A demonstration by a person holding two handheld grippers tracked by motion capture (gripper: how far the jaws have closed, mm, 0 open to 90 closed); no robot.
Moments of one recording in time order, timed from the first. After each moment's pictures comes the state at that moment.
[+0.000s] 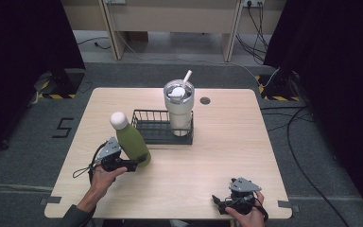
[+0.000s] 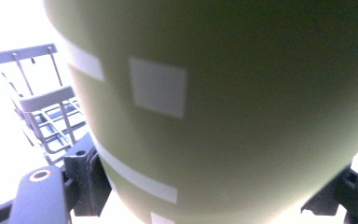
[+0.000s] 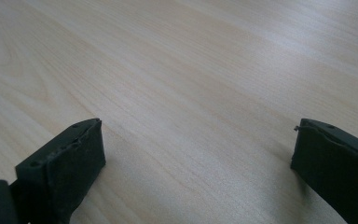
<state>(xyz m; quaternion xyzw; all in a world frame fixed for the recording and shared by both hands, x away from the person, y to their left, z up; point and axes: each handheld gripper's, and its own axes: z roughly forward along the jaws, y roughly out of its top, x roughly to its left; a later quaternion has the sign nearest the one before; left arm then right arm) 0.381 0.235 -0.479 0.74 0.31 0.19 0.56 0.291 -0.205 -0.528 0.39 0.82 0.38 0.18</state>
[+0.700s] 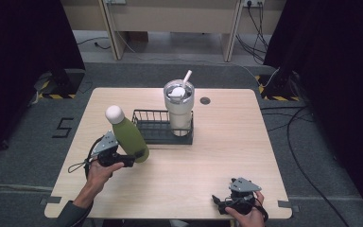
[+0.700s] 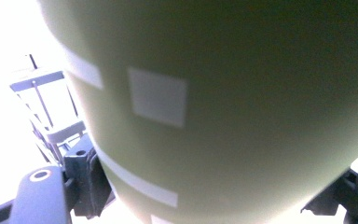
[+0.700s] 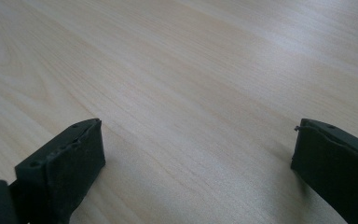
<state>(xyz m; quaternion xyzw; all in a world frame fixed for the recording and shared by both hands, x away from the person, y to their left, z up) 0.386 0.239 -0.453 0.75 0.30 0.20 0.56 0.291 -0.205 -0.528 0.39 0.82 0.38 0.18</state>
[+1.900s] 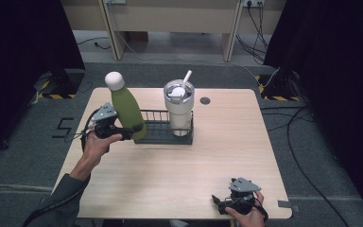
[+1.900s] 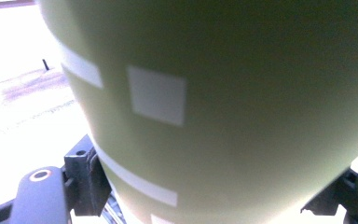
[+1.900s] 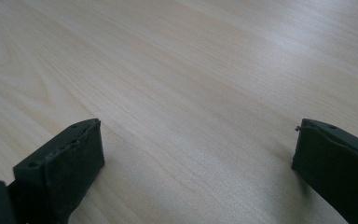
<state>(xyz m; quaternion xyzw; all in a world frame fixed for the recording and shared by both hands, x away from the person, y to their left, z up) 0.444 0.245 -0.391 0.75 0.31 0.20 0.54 0.292 -0.205 -0.529 0.39 0.82 0.38 0.18</state>
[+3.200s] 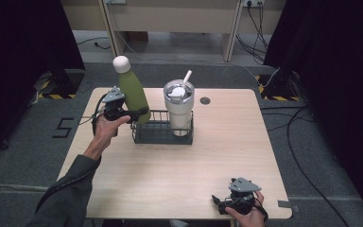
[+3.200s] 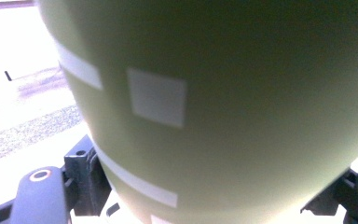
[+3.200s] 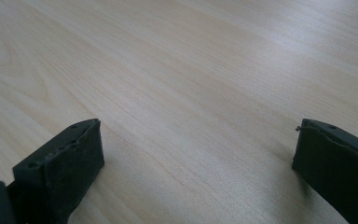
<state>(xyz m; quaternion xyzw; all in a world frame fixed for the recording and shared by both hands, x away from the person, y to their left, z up) 0.503 0.233 -0.395 0.74 0.34 0.21 0.54 0.292 -0.205 -0.528 0.39 0.82 0.38 0.18</state>
